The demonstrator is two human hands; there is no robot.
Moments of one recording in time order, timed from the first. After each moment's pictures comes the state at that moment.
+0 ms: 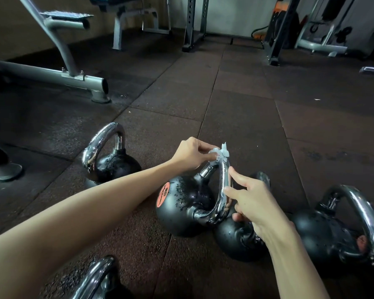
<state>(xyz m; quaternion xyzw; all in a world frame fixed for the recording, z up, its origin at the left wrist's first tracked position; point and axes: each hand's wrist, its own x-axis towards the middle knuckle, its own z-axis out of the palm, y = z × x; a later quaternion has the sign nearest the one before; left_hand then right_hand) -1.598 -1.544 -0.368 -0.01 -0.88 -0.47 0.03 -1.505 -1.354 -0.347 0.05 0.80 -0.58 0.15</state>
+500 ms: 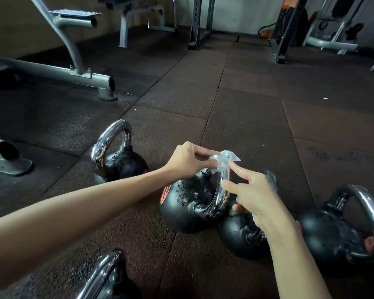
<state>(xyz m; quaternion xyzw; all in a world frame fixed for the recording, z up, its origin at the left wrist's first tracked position) -1.556 -1.560 -0.366 -0.03 -0.86 -0.51 0.02 -1.511 -1.367 -0.342 0.06 0.79 -0.59 0.15</state>
